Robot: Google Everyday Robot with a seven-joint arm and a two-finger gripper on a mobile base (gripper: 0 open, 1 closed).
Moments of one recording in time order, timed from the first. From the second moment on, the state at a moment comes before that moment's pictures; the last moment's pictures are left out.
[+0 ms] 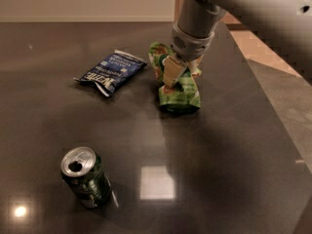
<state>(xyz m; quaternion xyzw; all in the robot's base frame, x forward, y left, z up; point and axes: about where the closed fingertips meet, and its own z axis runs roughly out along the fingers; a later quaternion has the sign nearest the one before) 0.597 -0.063 0.885 -0.38 0.92 0.05 0.11</state>
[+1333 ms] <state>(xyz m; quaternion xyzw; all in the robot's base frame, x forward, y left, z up) 0.458 -0.014 0.906 -0.62 0.78 0.12 0.07</state>
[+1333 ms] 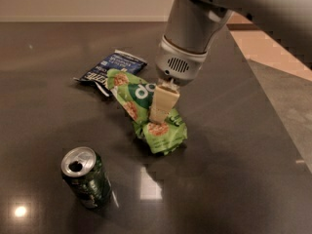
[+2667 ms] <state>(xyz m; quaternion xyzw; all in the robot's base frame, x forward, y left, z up) 0.402 0.009 0.907 -0.66 0.73 0.14 0.05</state>
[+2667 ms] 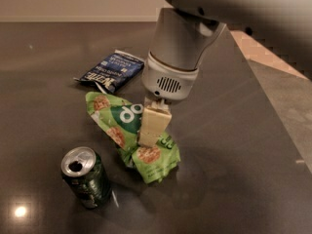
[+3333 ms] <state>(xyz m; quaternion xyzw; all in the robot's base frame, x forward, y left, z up) 0.404 0.013 0.910 -0.66 0.73 0.14 0.07</state>
